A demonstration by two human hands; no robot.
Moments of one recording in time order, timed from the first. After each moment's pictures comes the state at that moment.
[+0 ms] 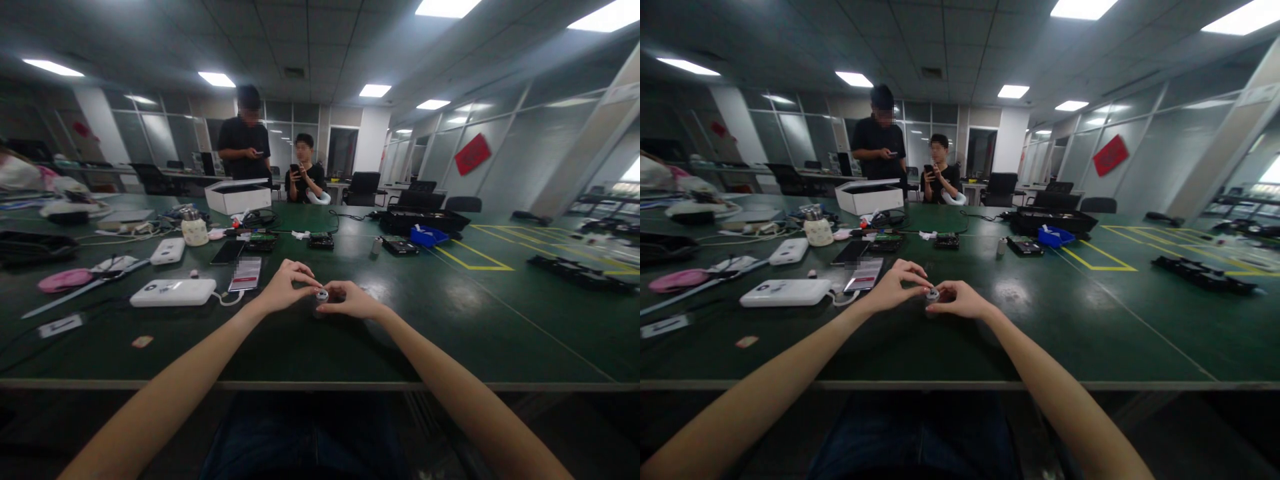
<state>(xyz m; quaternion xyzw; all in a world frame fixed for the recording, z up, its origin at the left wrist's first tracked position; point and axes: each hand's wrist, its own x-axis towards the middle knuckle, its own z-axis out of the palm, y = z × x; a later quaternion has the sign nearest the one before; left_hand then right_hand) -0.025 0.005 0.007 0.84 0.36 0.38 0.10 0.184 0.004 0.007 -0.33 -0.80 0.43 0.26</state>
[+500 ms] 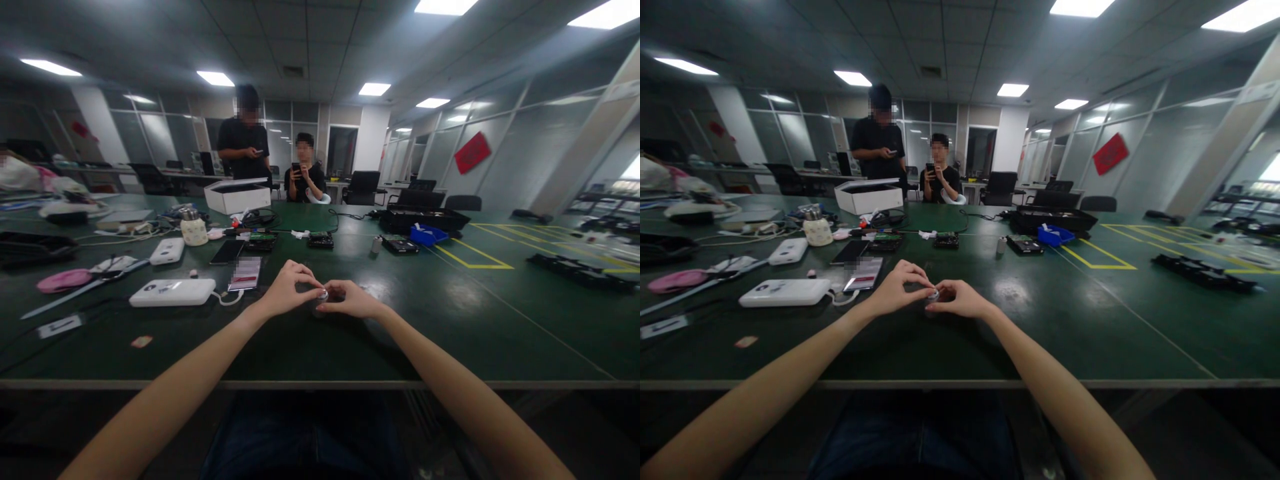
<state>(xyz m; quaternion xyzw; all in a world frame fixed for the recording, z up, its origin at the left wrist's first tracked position) -0.017 -0.004 0.008 0.84 0.36 0.39 0.08 0.185 0.004 0.005 -0.32 -0.81 0.42 0.26</state>
